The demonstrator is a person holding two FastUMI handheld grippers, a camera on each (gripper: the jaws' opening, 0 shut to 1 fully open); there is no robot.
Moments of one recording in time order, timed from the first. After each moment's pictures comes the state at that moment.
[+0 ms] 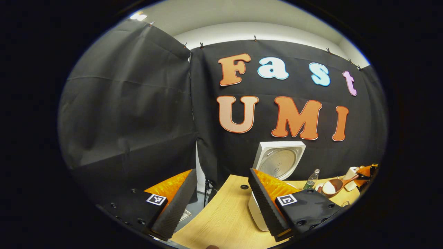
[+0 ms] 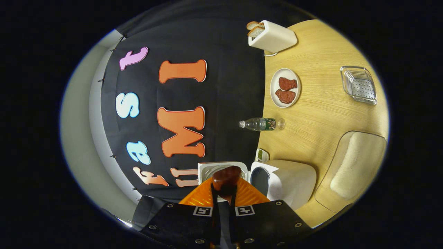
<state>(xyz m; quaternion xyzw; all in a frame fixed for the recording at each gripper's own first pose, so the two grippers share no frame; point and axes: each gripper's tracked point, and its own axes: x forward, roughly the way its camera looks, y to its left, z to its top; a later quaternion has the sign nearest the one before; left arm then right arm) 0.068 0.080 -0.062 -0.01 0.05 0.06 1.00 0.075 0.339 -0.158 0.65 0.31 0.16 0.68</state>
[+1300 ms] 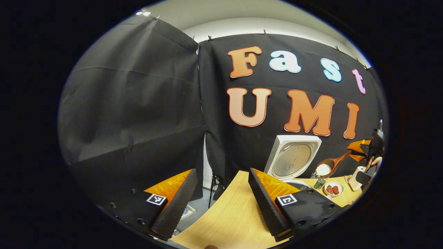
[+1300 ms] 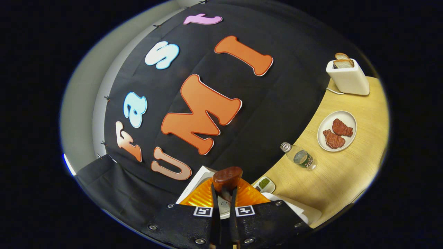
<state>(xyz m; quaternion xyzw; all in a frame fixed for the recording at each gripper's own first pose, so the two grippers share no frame) 0.095 0.114 -0.092 -0.02 0.07 0.09 0.99 0.173 0.451 -0.103 0.44 0.21 0.22 0.85</state>
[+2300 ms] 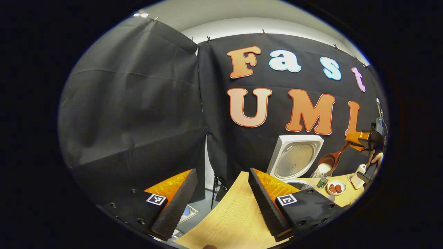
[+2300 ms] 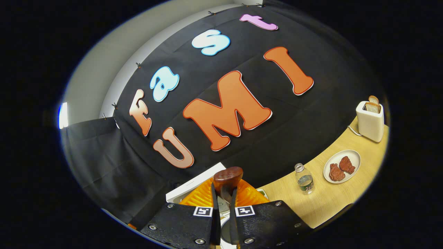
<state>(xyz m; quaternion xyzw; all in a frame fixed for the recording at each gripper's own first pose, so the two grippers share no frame) 0.100 0.120 -0.093 -0.01 0.07 0.10 0.99 0.161 0.490 -0.061 0.29 0.14 0.29 0.90</state>
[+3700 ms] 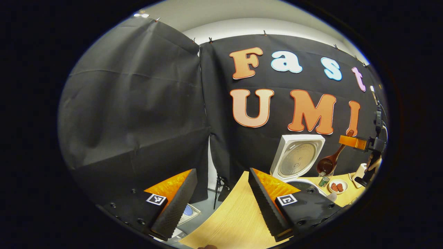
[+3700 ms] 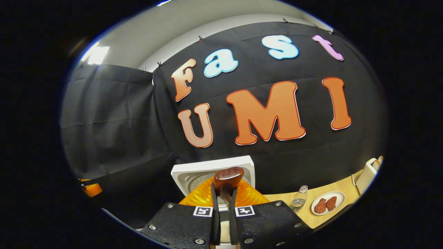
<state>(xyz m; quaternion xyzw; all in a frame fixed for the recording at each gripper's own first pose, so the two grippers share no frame) 0.086 0.130 -0.092 -0.01 0.06 0.10 0.99 0.105 0.535 -0.055 0.09 0.06 0.39 0.91</state>
